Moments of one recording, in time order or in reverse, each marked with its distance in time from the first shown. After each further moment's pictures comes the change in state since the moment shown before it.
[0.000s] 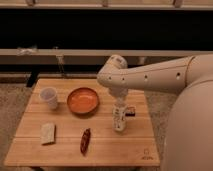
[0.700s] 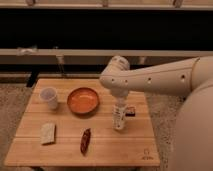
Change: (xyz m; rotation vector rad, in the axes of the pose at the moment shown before) arm -0.005 -0.007 0.000 -0.081 -0.051 -0.006
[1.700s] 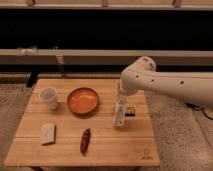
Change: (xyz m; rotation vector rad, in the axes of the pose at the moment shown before) arm -0.010 0.004 -0.019 -0.298 -0.023 -0.307
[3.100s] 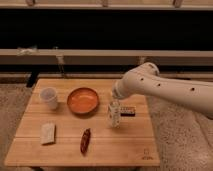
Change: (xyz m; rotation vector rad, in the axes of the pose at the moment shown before) arm 0.016 0.055 -0.016 -0.204 -0.072 -0.482
